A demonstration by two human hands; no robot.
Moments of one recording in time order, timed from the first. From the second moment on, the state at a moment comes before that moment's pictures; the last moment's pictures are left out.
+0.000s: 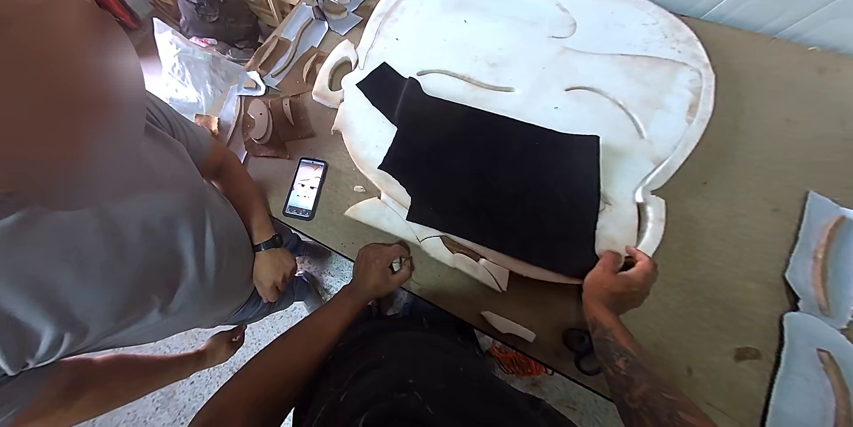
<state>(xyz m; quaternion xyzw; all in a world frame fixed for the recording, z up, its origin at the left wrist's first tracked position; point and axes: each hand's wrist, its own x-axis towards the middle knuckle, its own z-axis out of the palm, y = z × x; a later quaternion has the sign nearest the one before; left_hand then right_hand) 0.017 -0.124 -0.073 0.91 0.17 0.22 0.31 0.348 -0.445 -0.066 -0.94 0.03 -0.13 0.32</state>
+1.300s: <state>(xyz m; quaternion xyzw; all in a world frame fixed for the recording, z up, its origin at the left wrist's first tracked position) -0.038 0.042 -0.006 0.77 0.60 0.08 0.21 0.351 -0.446 -0.065 -0.94 0.00 -0.14 0.32</state>
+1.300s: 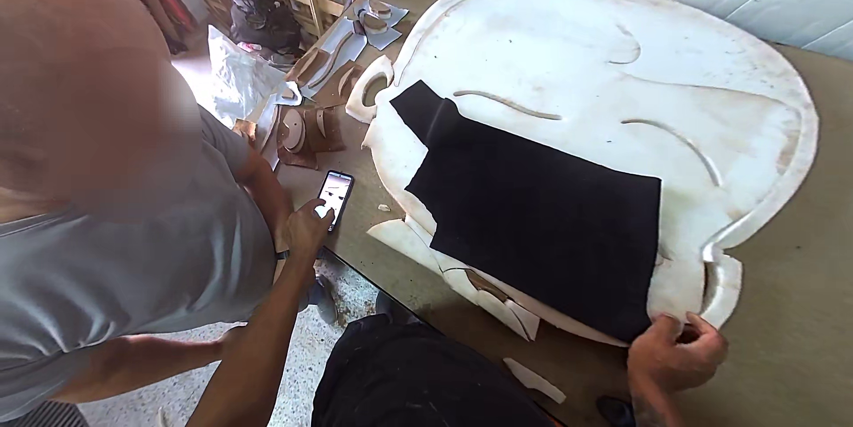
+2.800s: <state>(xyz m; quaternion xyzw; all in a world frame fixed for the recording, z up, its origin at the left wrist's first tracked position) 0.012 -0.104 -0.069 0.89 0.06 0.14 0.42 0.346 -0.446 -0.062 -0.94 0.02 -0.13 0.32</state>
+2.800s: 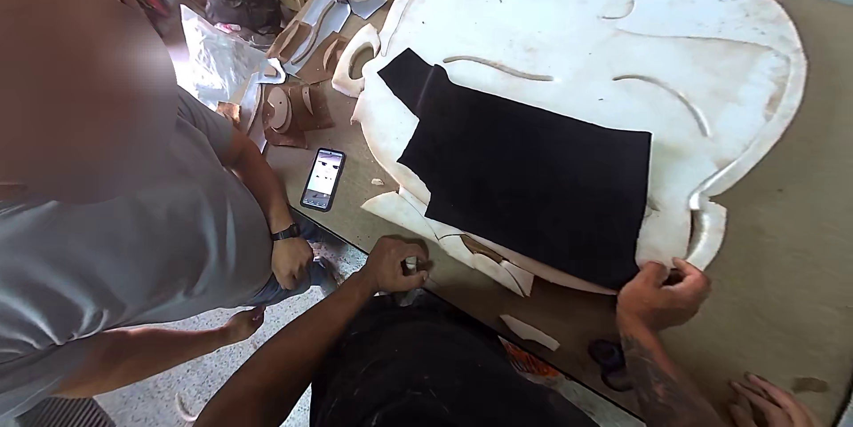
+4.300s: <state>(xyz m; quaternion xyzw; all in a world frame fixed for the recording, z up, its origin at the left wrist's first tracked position) 0.013 -0.112 -0.082 0.90 0.10 0.19 0.39 0.345 -0.444 -0.063 -0.94 0.03 -0.13 0.32</state>
